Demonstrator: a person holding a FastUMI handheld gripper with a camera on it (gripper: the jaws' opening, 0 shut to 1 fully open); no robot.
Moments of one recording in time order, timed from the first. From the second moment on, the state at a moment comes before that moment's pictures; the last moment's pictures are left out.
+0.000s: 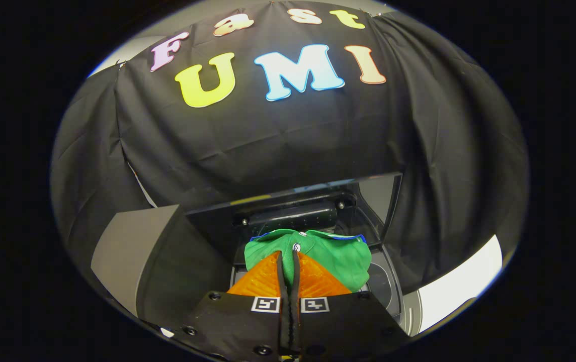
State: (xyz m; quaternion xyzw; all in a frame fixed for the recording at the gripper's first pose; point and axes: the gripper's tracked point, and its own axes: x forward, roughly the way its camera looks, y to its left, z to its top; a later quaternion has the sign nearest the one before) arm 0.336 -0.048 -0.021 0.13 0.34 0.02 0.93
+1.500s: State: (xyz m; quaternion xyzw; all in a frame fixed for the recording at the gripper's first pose) arm 0.332 -0.030 -0.225 0.13 0.49 -0.05 0.86
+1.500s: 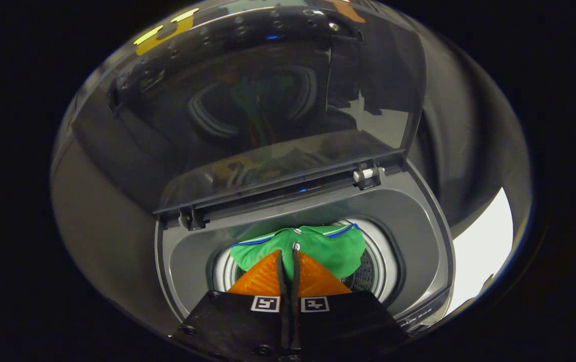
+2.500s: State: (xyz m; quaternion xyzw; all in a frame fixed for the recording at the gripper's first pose) arm 0.330 -0.037 -0.223 0.12 0.48 -0.05 0.87
